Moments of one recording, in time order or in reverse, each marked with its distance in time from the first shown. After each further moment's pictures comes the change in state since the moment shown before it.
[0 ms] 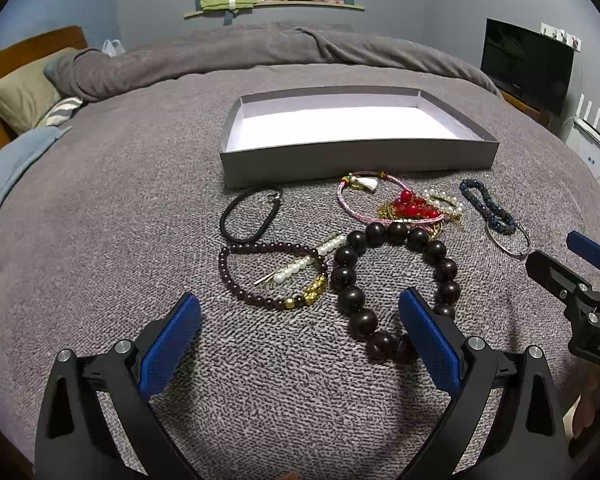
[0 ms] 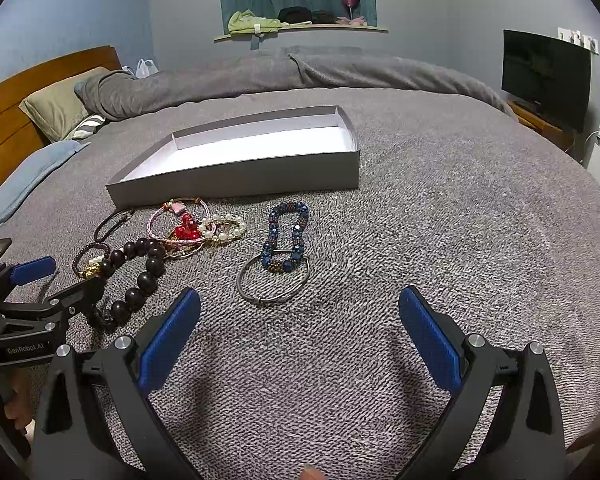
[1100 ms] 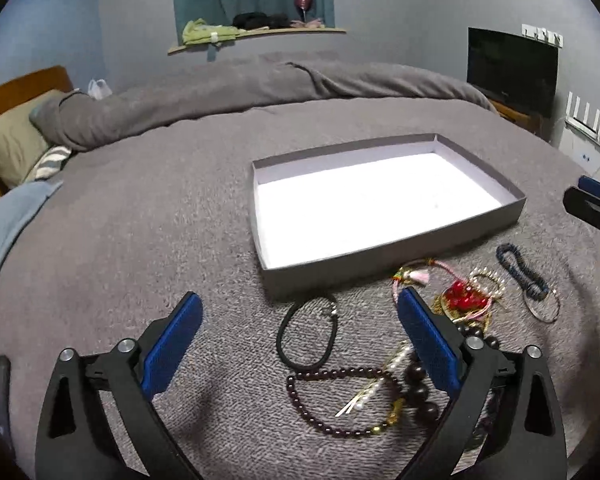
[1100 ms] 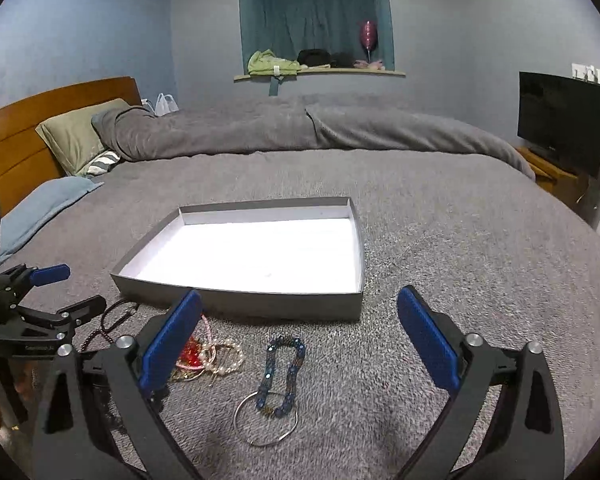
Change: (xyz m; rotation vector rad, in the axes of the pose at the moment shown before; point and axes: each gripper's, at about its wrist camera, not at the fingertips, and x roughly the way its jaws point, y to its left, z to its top) left arm 0.022 0.039 0.064 0.099 -0.097 -0.022; right arm 0.011 -0.012 0.086 -0.045 -0.125 0.075
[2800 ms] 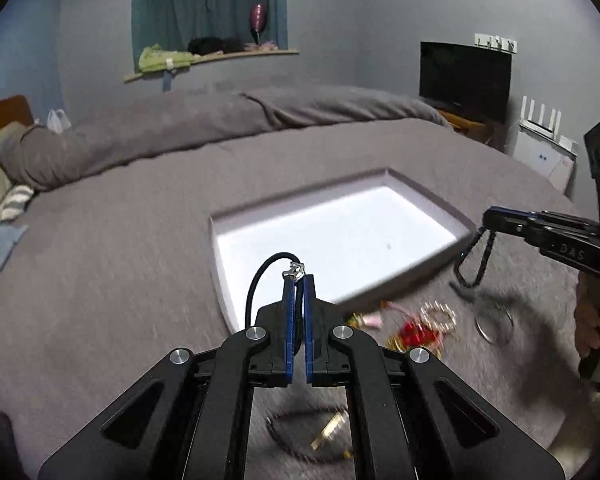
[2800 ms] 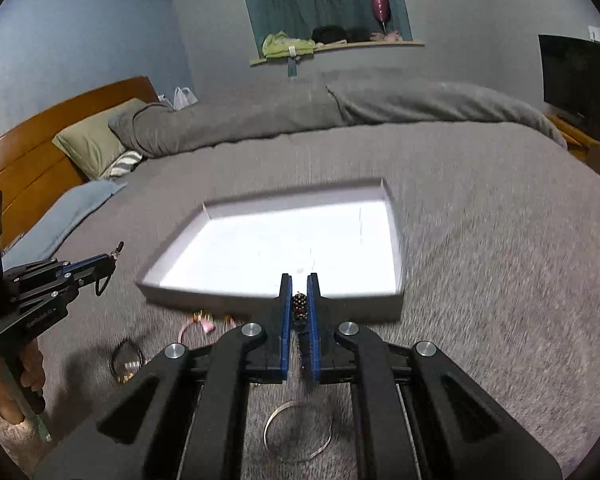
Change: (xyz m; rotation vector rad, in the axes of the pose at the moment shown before) left arm -0.022 -0.008 0.043 0.079 -0.093 -0.147; right arm 0.020 -0.002 0.023 0.066 0.040 0.119
